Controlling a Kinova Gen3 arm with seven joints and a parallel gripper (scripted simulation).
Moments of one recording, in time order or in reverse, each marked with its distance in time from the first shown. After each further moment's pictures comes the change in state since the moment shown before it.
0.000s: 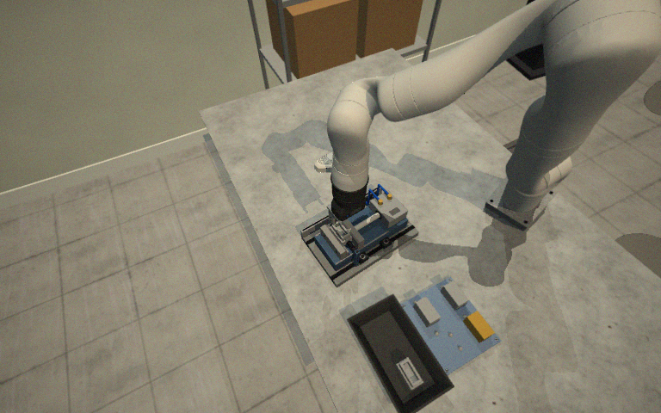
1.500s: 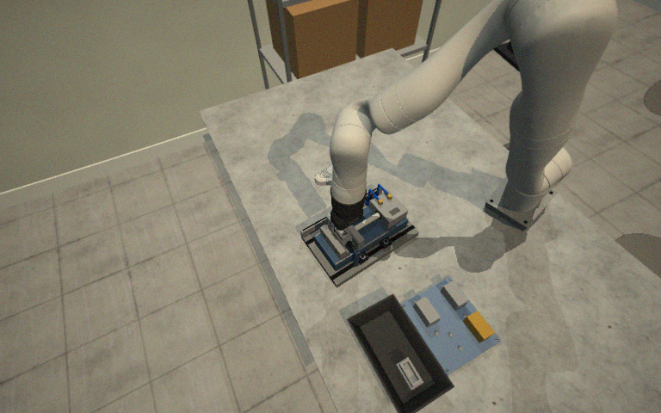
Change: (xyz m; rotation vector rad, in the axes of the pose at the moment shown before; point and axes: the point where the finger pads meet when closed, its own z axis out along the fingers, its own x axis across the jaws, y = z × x) arm 0.000 -0.004 0.047 0.014 -0.002 0.002
